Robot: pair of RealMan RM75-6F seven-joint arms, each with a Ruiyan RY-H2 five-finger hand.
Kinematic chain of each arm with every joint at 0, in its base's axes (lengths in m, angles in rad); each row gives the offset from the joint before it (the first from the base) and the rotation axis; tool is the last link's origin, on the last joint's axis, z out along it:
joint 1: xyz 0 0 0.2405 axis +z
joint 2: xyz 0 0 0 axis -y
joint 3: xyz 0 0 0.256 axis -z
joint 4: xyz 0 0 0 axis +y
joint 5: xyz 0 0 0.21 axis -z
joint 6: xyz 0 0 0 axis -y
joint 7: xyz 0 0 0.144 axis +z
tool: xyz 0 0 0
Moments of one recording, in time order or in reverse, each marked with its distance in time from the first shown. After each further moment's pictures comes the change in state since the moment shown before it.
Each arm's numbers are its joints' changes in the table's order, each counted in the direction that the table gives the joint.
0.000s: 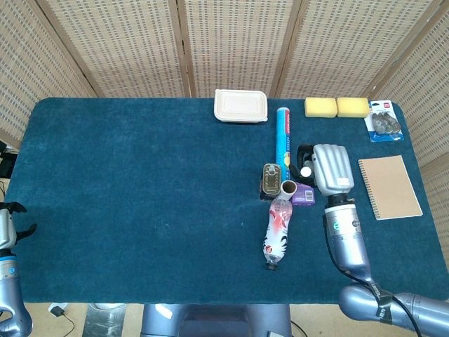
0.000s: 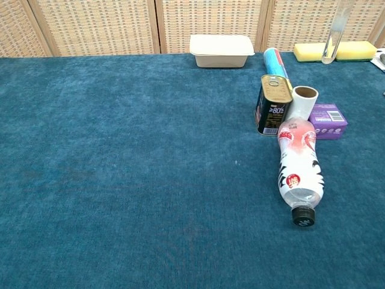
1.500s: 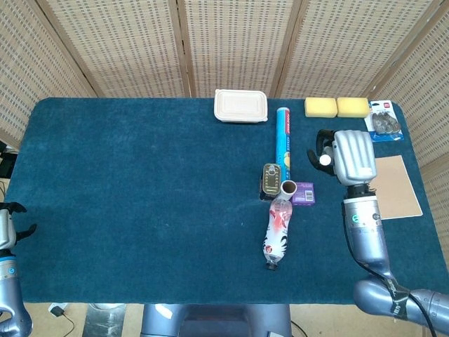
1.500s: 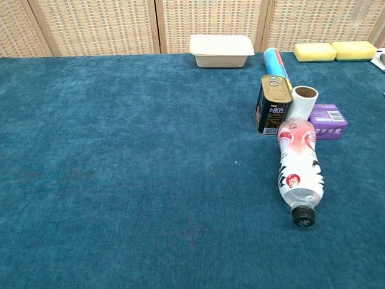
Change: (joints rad) left arm 0.001 -0.001 -0.001 0.001 -0.001 0.001 -0.004; right arm 0.007 -0.083 -0.017 0.052 0.019 -0.039 0.048
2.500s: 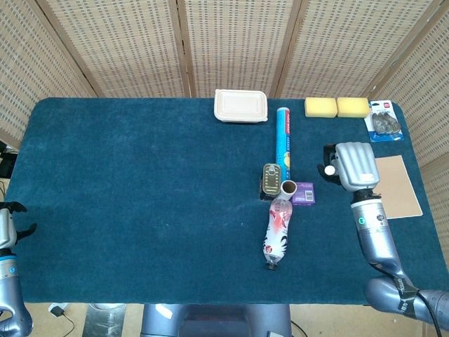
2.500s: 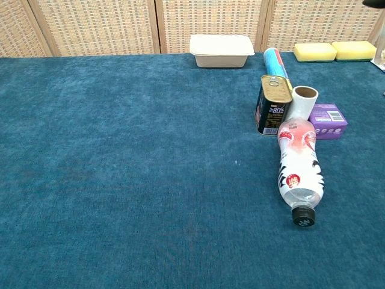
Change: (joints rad) left arm -0.003 0.001 0.002 -0.002 0.003 0.000 0.013; right arm -0.006 -0.035 0.127 0.101 0.003 0.106 0.032
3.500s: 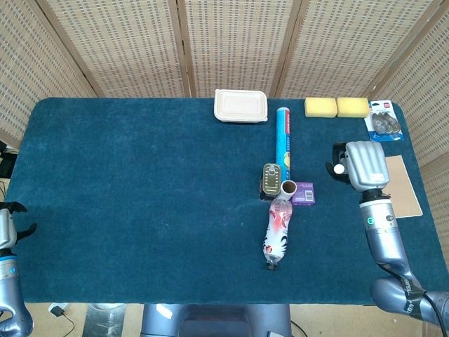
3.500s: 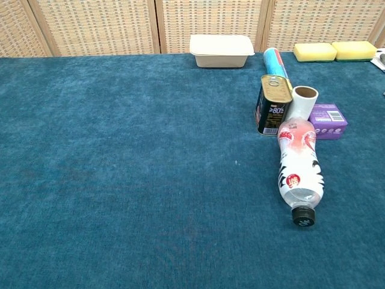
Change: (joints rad) left arm 0.002 0.000 -0.001 -0.003 -0.001 -0.006 0.000; right arm -0.017 -0.026 0.007 0.032 0.060 -0.011 0.048
